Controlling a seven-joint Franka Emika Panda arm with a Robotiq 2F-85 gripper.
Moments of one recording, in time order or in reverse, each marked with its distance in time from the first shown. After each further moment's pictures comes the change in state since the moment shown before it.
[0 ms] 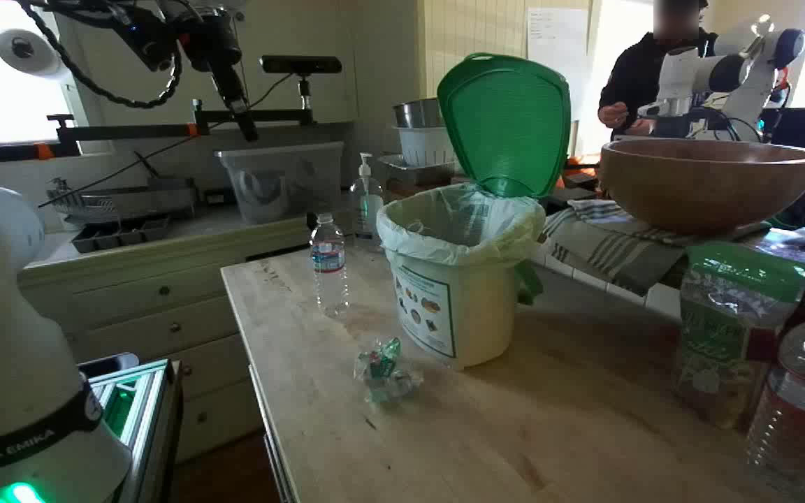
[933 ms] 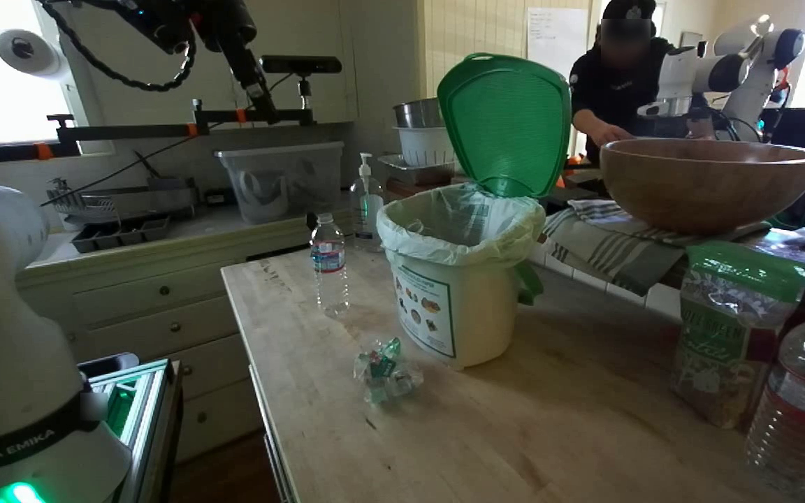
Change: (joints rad) arm -0.039 -0.004 -0.101 0.005 -0.027 0.073 0.022
